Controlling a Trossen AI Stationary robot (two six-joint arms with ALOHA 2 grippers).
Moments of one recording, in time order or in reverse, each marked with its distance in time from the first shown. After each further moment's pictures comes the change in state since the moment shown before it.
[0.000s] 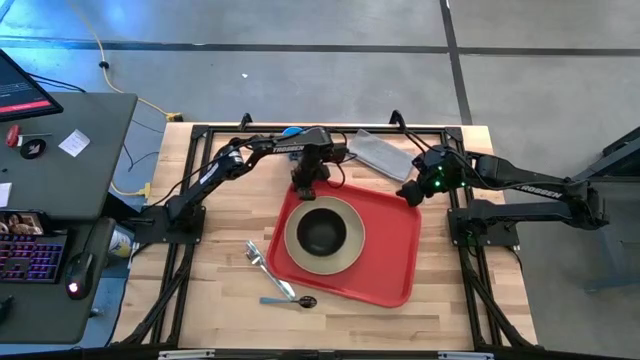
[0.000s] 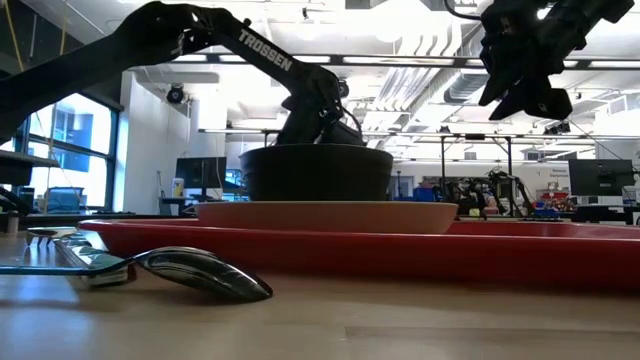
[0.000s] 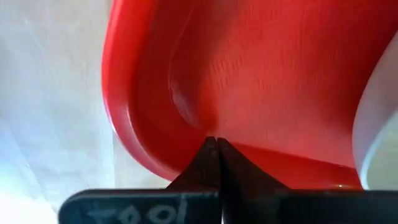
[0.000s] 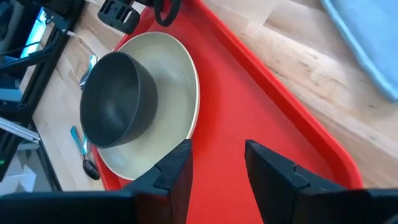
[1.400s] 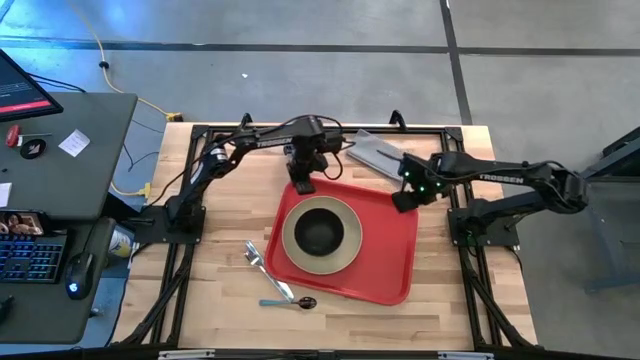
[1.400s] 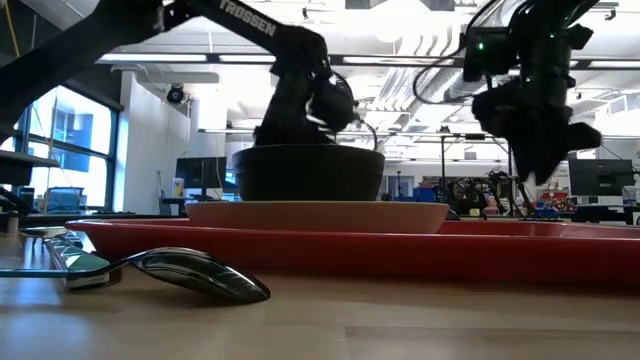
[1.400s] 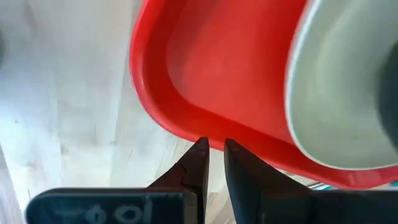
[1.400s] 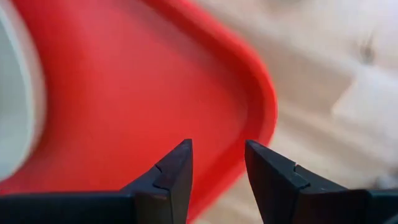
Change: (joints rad) left arm 0.000 -0.172 -0.042 -0.008 0.024 -0.103; right arm -0.039 0.339 0.000 -0.235 0.000 0.078
